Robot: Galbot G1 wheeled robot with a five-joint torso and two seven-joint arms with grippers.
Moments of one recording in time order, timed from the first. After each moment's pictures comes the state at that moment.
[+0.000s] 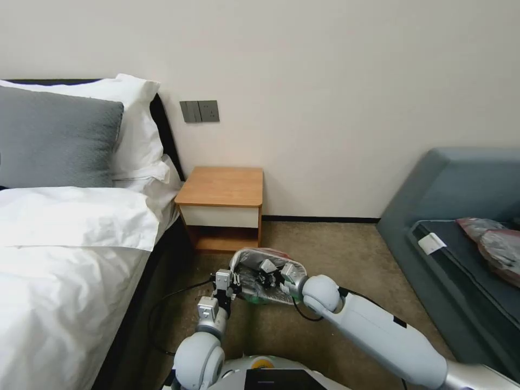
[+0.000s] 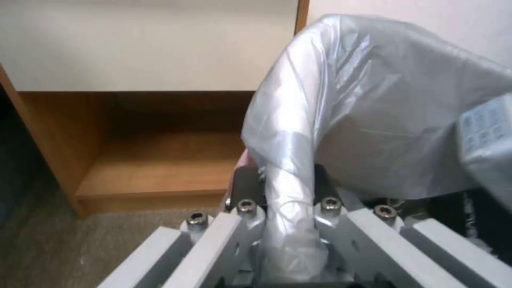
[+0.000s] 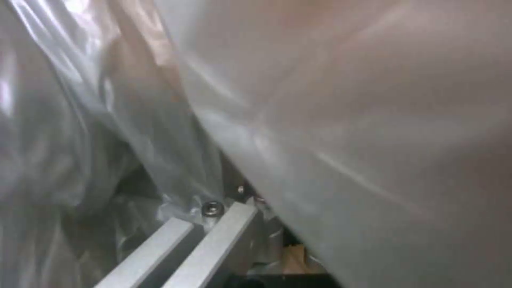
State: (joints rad) left arm 1.65 -1.44 -0.23 -2.23 -0.07 0.30 -0.15; right arm -0.83 0.87 -0.35 1.90 0.42 -0.46 -0.11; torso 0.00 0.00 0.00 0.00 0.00
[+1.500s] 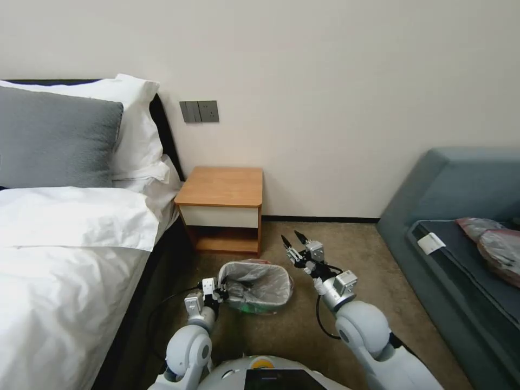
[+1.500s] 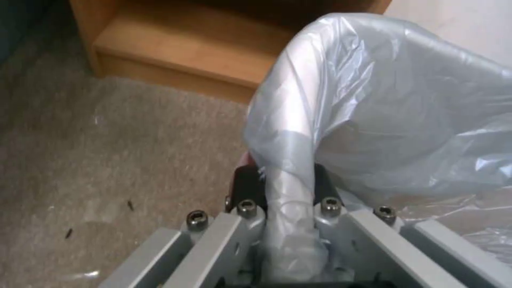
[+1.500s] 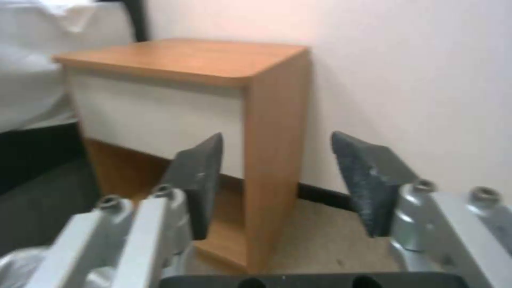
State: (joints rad) left arm 1.60 -1.44 -0.38 -2.10 -0.42 0.47 -0.23; right arm -1.45 1.15 0.32 2.24 0.28 -0.21 0.04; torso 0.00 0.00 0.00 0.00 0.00
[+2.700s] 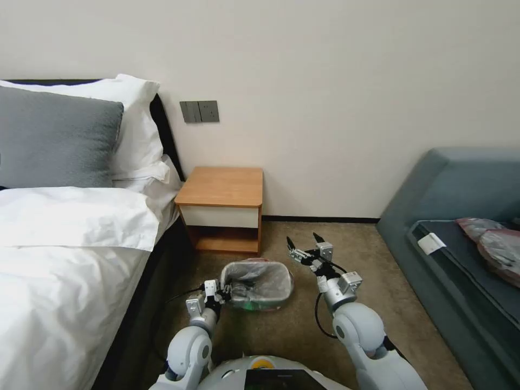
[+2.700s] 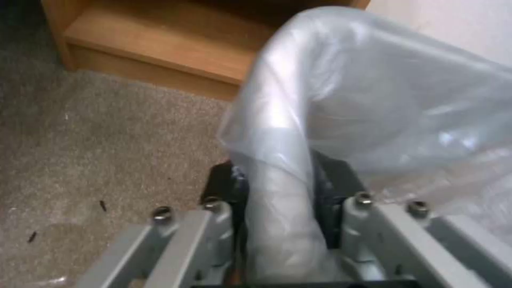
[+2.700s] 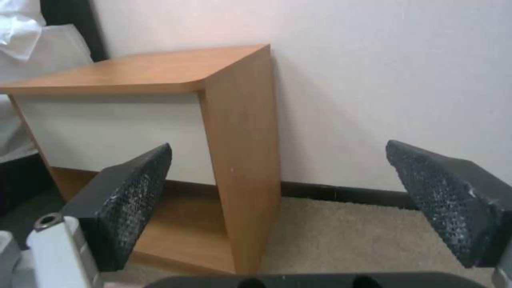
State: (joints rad) left arm 1.60 -1.44 -0.37 -2.07 -0.44 0.44 -0.18; right arm -1.47 1.27 0.38 2.20 0.30 -0.19 0.04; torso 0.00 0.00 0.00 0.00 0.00
